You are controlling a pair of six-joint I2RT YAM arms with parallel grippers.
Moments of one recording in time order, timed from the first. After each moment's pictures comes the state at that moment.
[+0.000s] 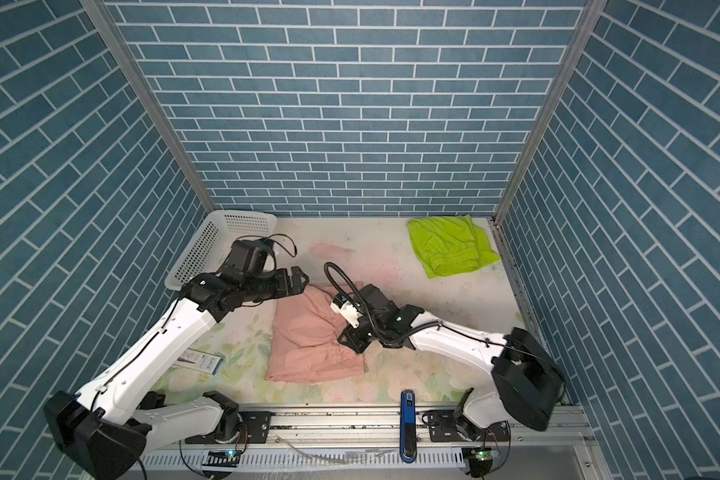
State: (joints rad) left arm -0.42 1.14 1.08 -0.80 0.07 -0.58; right arm 0.97 1.51 0.92 -0.30 -0.35 0.17
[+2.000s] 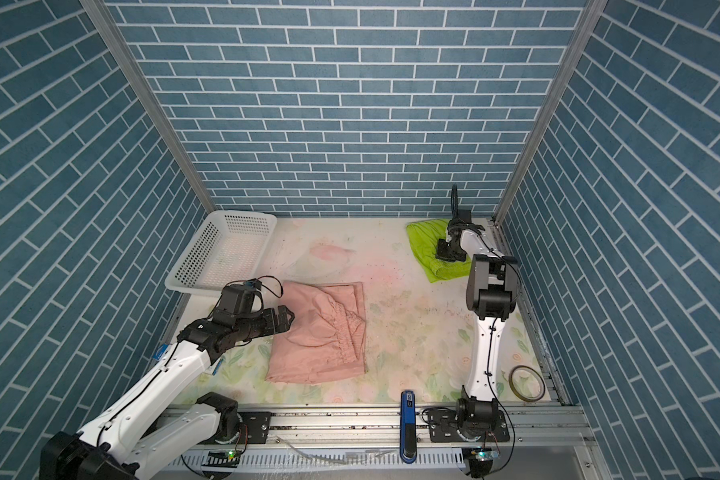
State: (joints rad) left arm -0.33 0.94 0.64 -0.60 0.12 -0.51; right arm 0.01 2.28 1.81 -0.70 -0.17 0.10
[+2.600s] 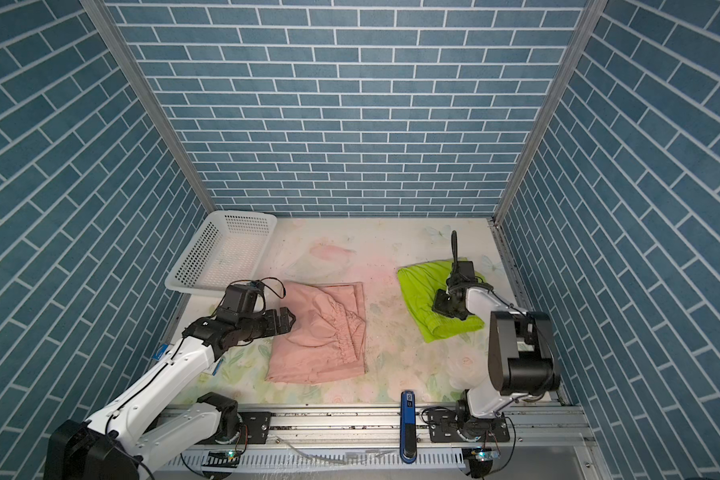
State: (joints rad) left arm -0.31 0.99 0.63 -0.58 0.14 -0.48; right arm 0.09 1.50 0.76 -0.46 -0.19 0.33
